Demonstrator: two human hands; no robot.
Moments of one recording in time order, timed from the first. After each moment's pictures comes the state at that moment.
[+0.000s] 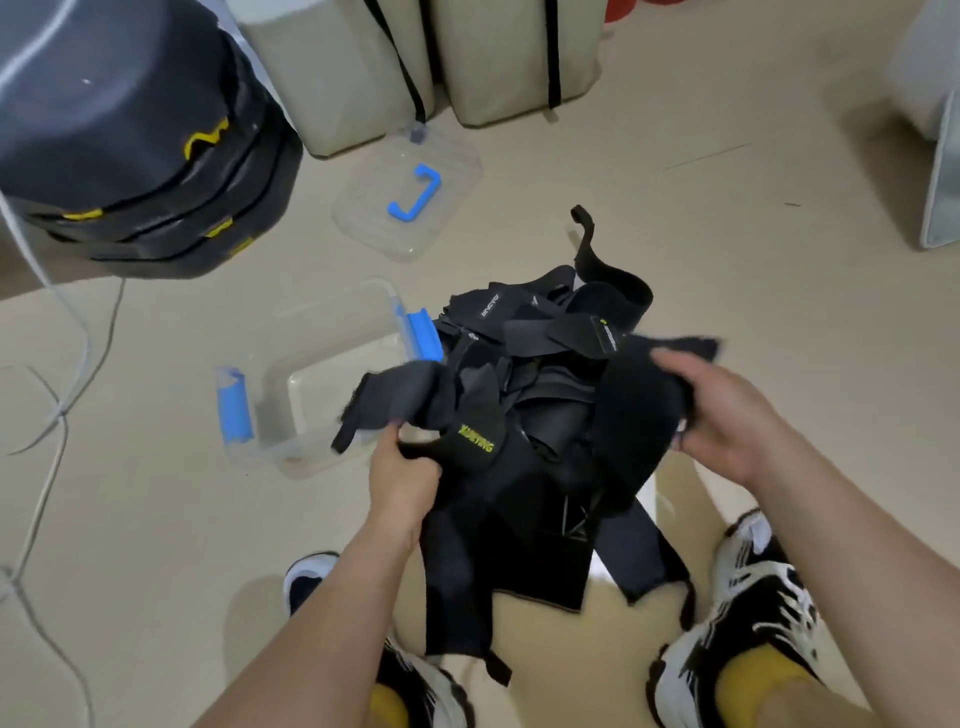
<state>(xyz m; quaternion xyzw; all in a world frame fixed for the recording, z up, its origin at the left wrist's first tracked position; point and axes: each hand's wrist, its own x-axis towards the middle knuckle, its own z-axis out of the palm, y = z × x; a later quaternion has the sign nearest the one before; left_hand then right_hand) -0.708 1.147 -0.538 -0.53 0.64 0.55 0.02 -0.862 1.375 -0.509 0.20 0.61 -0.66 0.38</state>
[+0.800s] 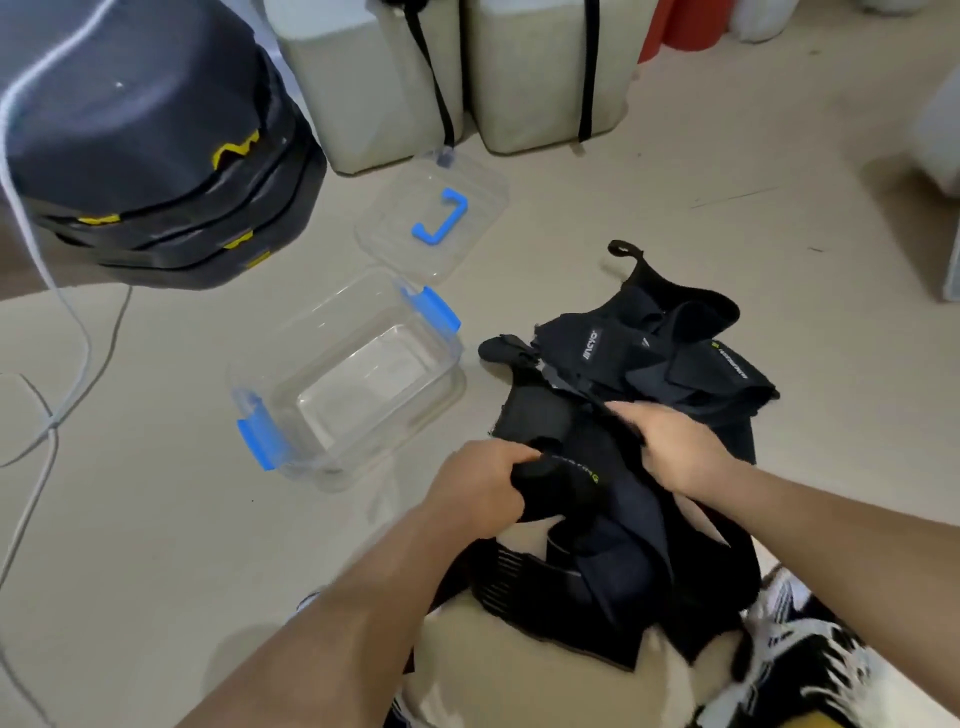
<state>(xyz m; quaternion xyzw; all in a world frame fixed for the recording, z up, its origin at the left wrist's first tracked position) -0.748 1.133 -0.523 -0.13 0.89 0.34 0.26 -0.876 1.337 -0.572 -0.24 0.92 -0.11 0.30</state>
